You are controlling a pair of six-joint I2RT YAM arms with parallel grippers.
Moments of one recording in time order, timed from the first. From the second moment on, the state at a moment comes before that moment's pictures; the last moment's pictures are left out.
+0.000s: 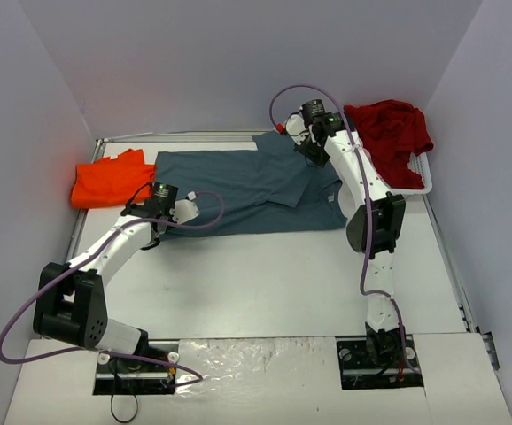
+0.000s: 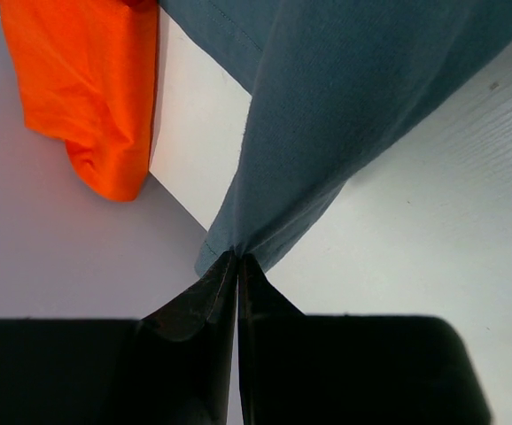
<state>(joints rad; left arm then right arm) -0.27 1.42 0.97 -0.58 -0.40 0.88 0.32 2.30 2.39 -1.15 0.16 -0.63</state>
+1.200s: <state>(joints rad) -0.28 1.59 0.99 -0.47 -0.45 0.92 0.32 2.38 2.41 -1.12 0.17 -0.63</state>
